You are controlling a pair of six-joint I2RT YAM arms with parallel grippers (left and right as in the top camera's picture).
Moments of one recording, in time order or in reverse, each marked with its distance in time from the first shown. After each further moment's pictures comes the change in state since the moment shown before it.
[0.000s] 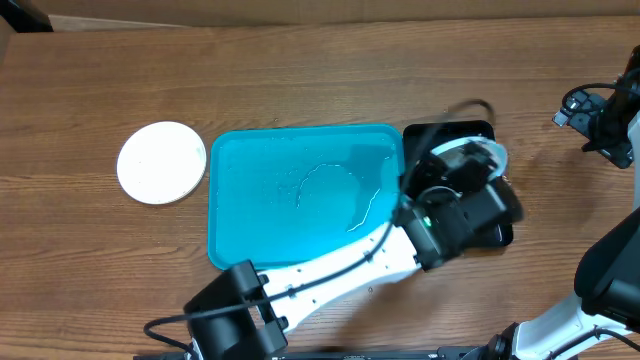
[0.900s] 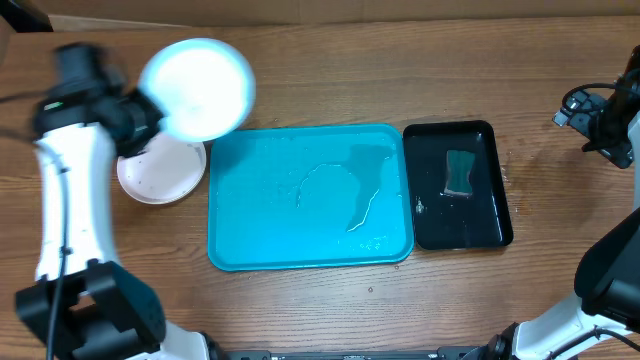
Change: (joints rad) left arm 1.454 -0.195 0.011 -0.467 1.058 -0.475; right arm 0.000 0.000 0.000 0.000 0.000 0.000
